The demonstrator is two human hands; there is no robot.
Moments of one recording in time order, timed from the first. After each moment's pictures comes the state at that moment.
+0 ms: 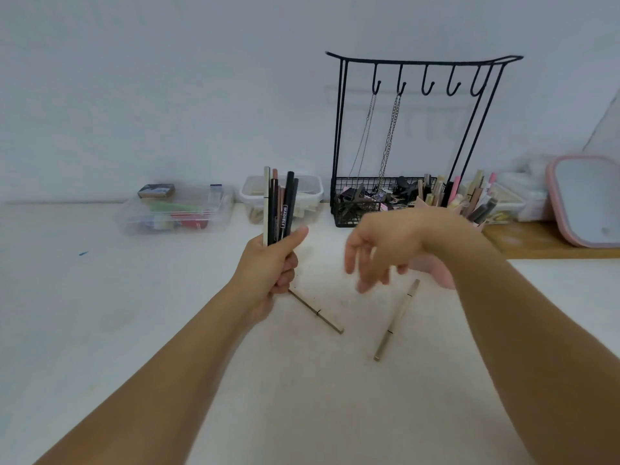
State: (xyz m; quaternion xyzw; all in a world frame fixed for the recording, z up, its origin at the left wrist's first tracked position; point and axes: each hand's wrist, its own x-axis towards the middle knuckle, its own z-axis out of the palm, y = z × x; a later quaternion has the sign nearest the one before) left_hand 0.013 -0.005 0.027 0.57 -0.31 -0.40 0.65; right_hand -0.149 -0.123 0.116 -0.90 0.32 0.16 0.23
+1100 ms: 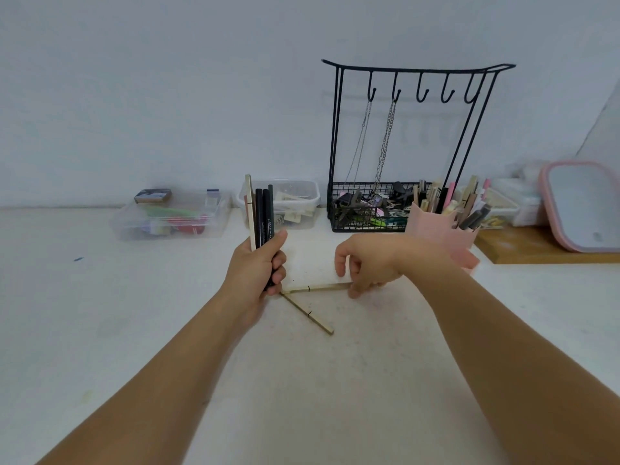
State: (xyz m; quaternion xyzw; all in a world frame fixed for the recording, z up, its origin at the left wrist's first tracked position) left_hand 0.020 -0.008 0.022 0.54 -0.26 -0.38 0.70; right_hand -0.133 -0.140 0.075 -0.92 0.32 0.13 0.19
